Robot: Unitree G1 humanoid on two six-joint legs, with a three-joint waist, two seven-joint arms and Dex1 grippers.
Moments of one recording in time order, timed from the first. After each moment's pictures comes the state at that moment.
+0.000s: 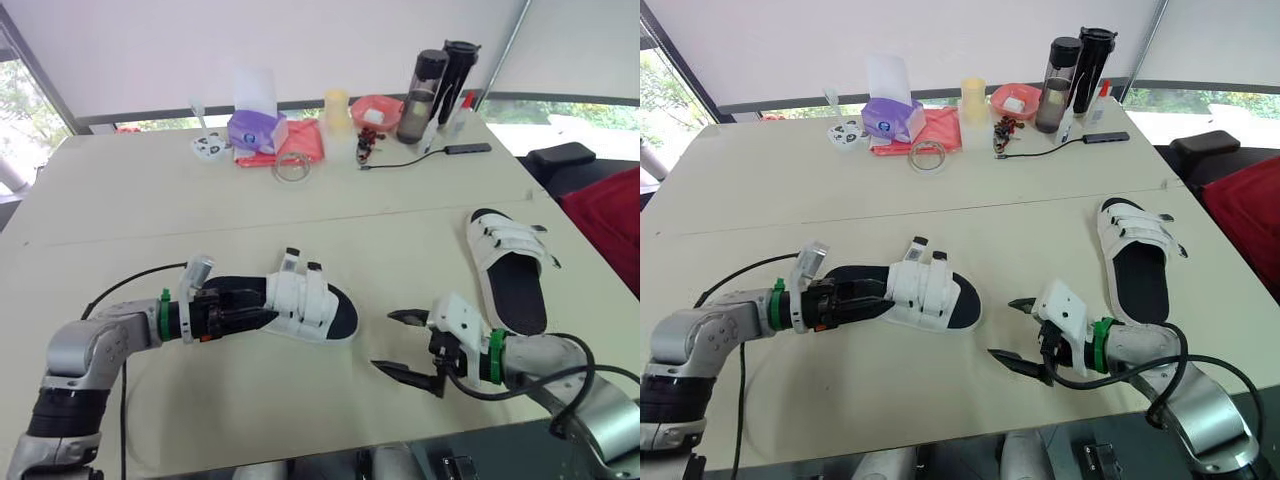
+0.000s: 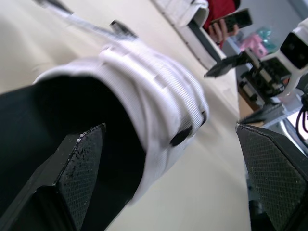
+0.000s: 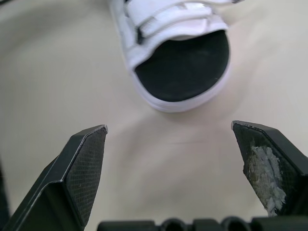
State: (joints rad) left arm -0.31 0.65 0.10 -0.07 -0.76 0.95 -1.07; right arm 0.04 -0.76 -0.01 -0.67 0.41 0.67 0.84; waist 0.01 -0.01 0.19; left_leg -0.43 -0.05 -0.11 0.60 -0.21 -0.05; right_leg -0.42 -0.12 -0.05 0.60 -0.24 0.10
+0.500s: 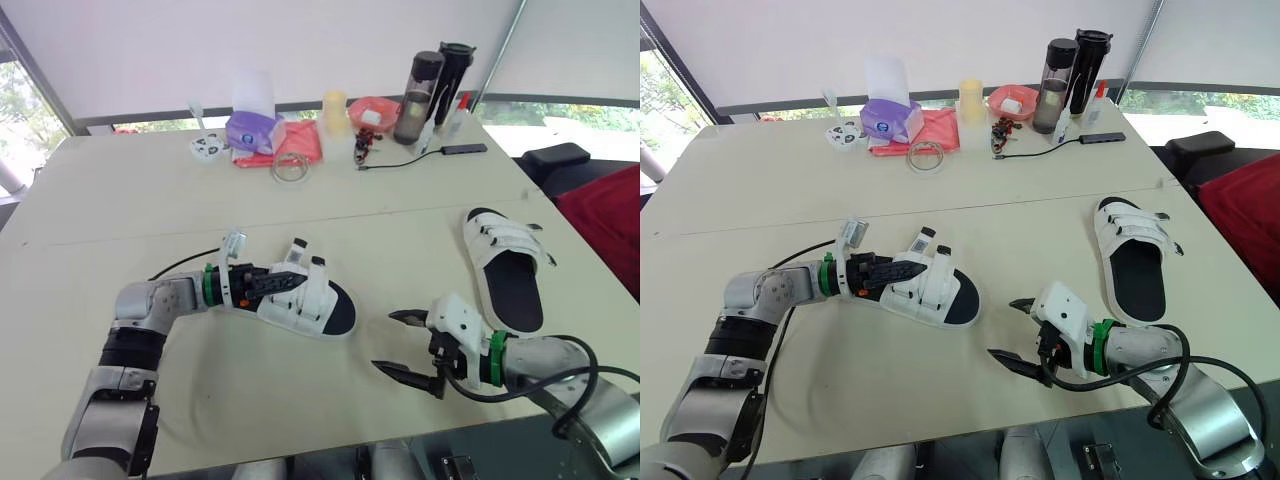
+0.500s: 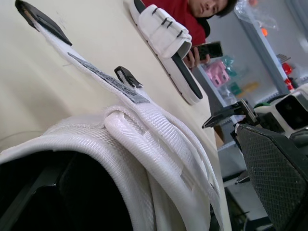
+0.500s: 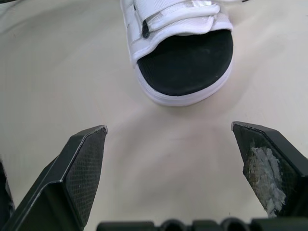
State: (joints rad) left arm -0.61 0.50 -0.03 0.32 -0.69 0.94 -1.16; right arm 0.04 -0.78 -0.01 -0.70 0.42 0.70 0.79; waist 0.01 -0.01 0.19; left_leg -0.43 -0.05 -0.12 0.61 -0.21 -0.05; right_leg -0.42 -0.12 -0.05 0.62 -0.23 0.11
